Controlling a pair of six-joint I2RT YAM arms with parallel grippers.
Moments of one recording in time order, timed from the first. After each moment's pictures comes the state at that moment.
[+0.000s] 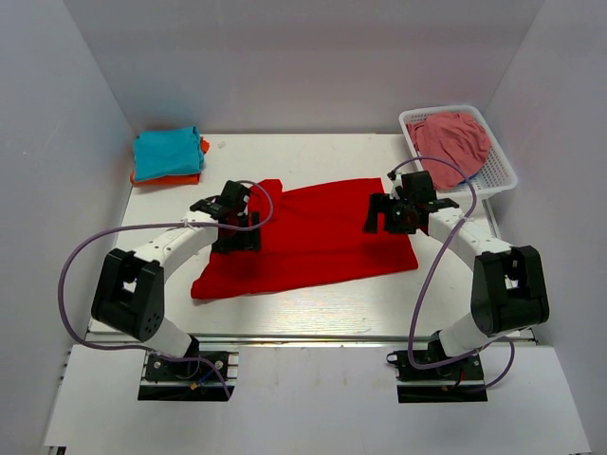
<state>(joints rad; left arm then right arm) -0.41 1.53 1.04 -0.68 -0.11 -0.40 0.25 1.53 0.97 -0.38 -0.25 0.20</state>
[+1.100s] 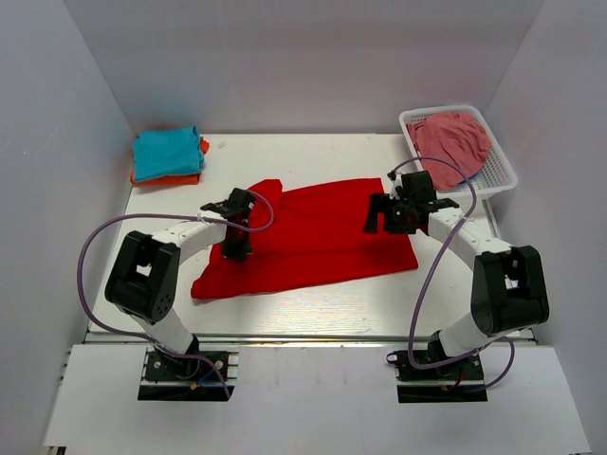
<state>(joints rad) -0.41 1.65 0.99 -0.62 -0.18 -0.46 0.25 1.52 0.97 -0.38 -0.25 0.20</state>
